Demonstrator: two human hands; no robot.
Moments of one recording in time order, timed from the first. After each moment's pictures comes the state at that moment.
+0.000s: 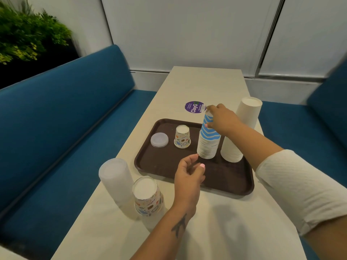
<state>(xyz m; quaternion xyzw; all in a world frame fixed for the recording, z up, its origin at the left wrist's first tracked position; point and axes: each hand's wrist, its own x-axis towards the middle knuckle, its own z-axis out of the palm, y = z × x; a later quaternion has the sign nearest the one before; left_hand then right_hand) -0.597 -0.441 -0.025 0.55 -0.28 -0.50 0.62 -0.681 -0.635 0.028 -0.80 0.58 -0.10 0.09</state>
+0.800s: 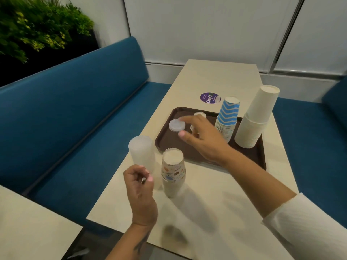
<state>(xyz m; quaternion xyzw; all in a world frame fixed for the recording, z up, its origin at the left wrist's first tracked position) -0.485 -0.313 -0.061 0.52 -0.35 -0.20 0.75 -0.617 -0.464 0.023 -0.85 0.36 -0.28 0.27</state>
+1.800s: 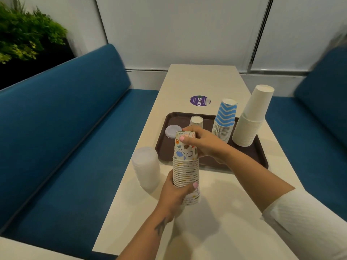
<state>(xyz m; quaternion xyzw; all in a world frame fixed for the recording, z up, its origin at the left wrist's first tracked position) -0.462 -0.375 -0.099 0.54 -0.39 -0.56 0.48 -0.584 -0.480 0.012 -0.65 0.47 -0.23 0.55</state>
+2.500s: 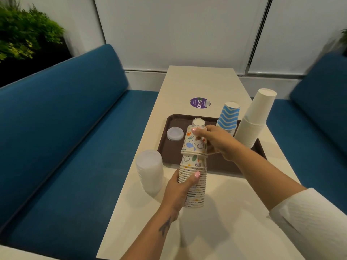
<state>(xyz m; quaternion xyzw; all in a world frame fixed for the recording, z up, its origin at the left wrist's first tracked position) -0.458 -0.377 -0.066 0.53 -0.38 -0.59 0.47 -0.585 -0.492 0.025 -0.59 0.54 -0.27 0.54</state>
